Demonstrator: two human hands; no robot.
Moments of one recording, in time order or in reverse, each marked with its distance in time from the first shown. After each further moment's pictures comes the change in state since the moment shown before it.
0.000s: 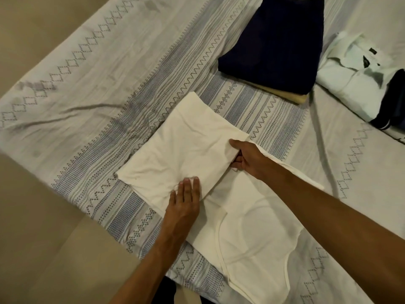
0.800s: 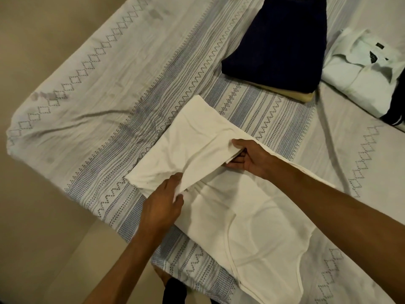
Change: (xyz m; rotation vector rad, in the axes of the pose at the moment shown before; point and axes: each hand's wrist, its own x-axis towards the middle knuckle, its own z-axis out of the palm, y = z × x) left_hand 0.006 -0.063 -0.067 -0.565 -0.033 -0.252; right_hand -0.003 -0.002 0.004 0.151 -0.137 0.067
